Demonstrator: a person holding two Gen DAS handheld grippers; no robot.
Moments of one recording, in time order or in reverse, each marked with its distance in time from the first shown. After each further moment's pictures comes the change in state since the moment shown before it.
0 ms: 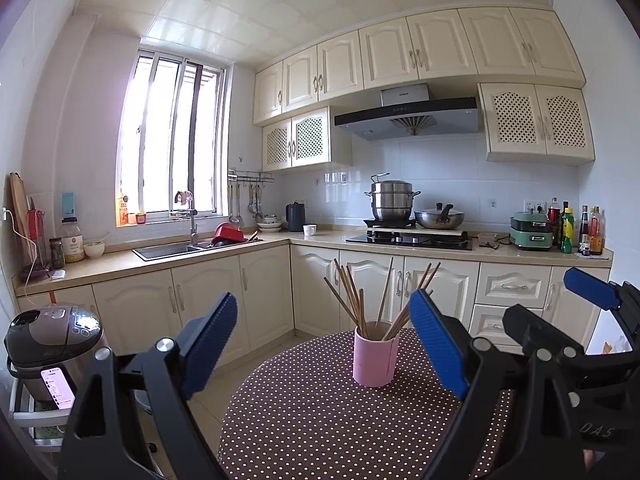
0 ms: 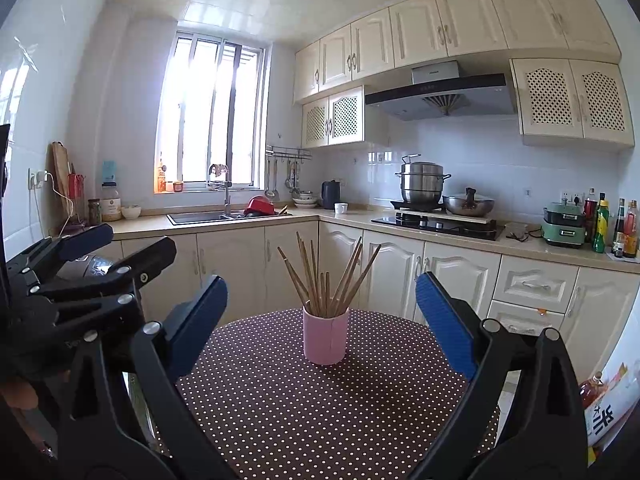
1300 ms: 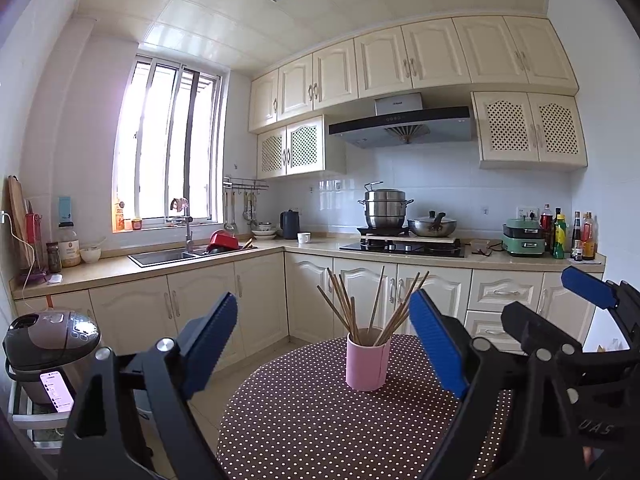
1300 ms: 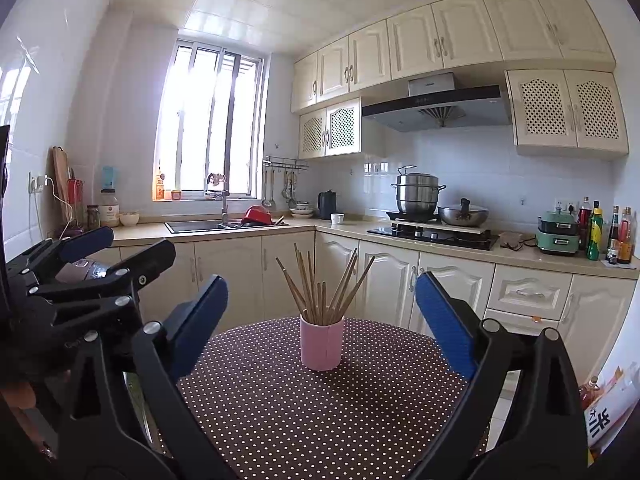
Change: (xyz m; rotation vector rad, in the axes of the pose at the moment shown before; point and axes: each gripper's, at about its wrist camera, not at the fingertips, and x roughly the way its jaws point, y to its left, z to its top) left arm -0.020 -0.001 0.008 0.001 -0.028 -0.023; right arm -0.018 -0.004 0.003 -0.007 -0.039 -0.011
